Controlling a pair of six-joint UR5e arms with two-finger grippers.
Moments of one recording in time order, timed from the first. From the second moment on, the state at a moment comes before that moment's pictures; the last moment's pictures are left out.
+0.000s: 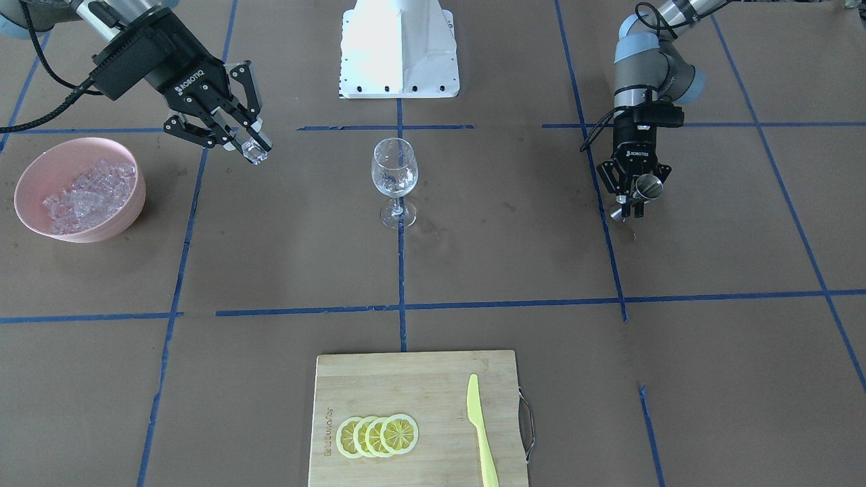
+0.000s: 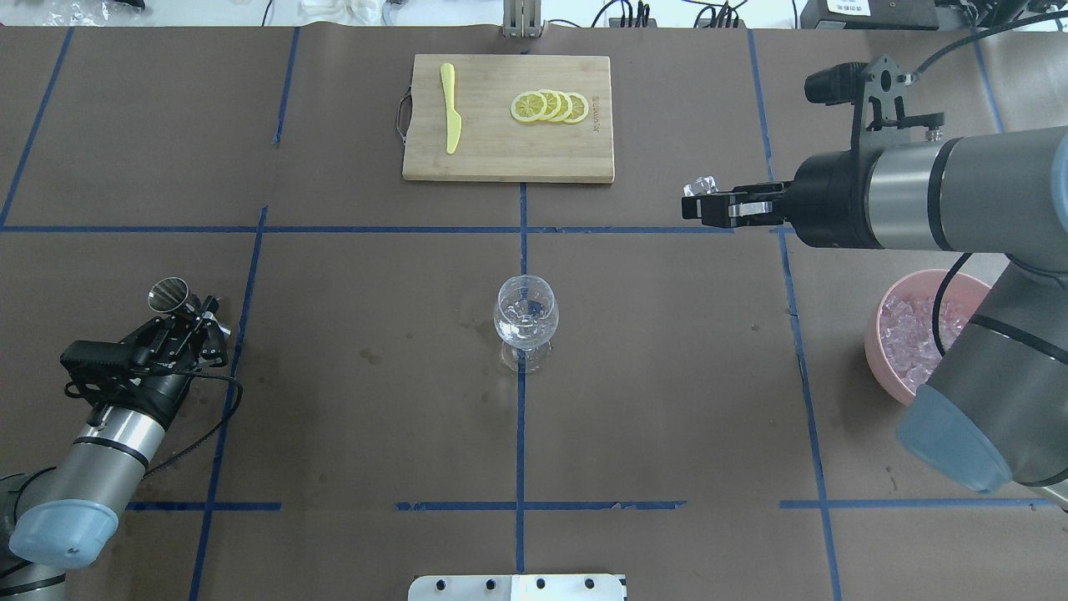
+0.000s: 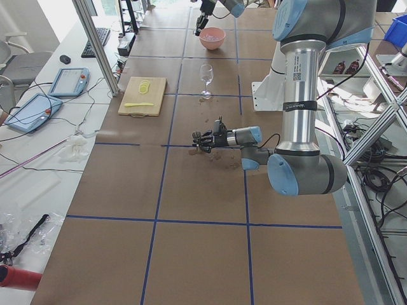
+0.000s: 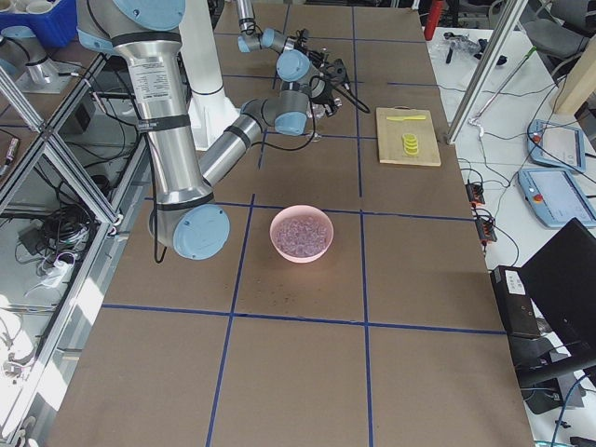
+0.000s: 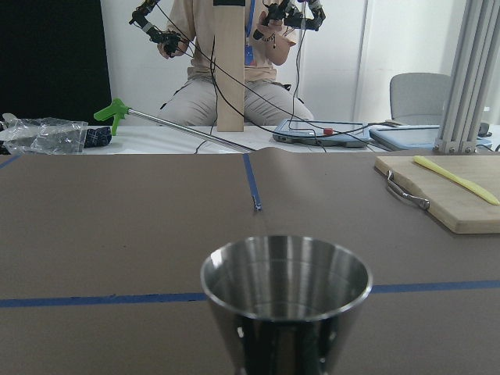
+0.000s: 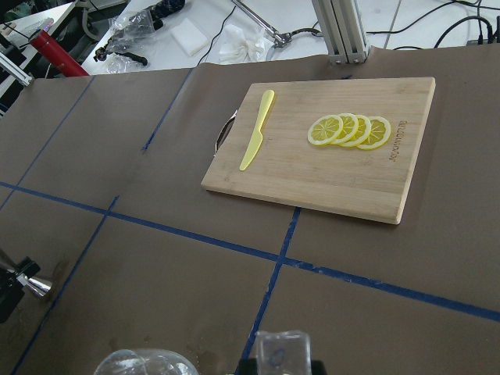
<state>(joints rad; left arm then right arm) -0.21 -1.52 -1.57 -2.83 -0.55 -1.14 0.75 -1.33 2.10 -0.93 1.89 1.04</state>
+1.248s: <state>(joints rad) -0.21 -1.51 -1.61 -2.83 -0.62 -1.07 0.67 -1.20 2.07 -1.01 1.82 1.04</state>
